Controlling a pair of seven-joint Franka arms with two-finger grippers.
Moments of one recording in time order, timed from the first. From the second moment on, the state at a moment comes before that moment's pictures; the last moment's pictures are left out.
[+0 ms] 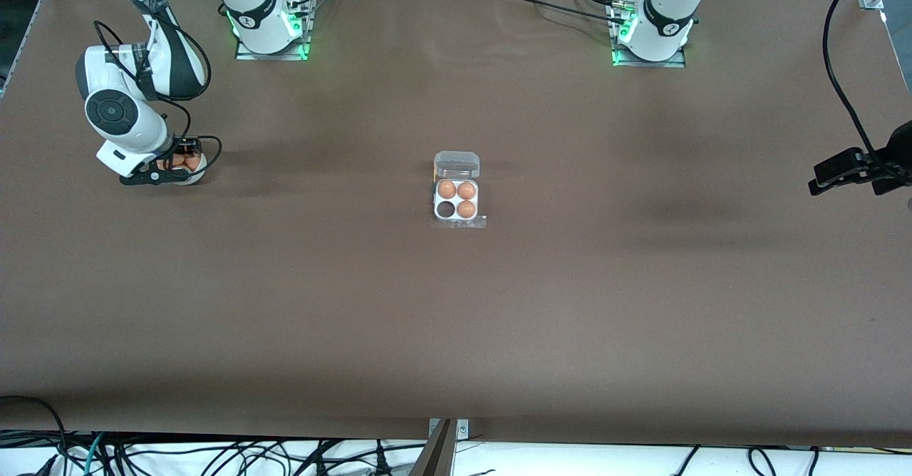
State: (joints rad) left arm 0.12 0.19 -0.04 -1.40 0.00 1.59 0.02; right arm -0.03 0.13 -0.14 -2.47 -0.52 2.35 0.06
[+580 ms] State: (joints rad) left arm 0.12 0.19 -0.04 -1.40 0.00 1.59 0.02; right arm -0.04 0.13 -0.14 -2.46 -0.52 2.35 0.06
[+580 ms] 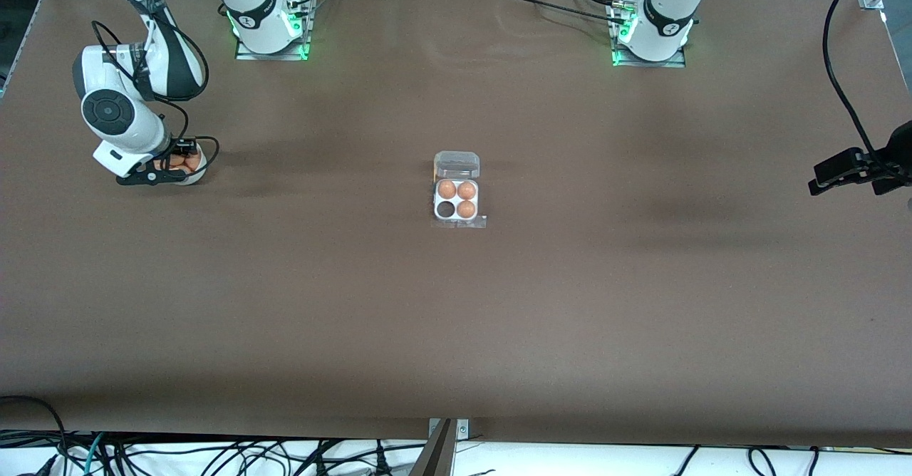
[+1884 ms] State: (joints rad) left arm 0.12 0.19 -0.04 -1.40 0.00 1.59 0.02; right arm -0.04 0.14 -0.14 -2.46 -0.52 2.35 0.07
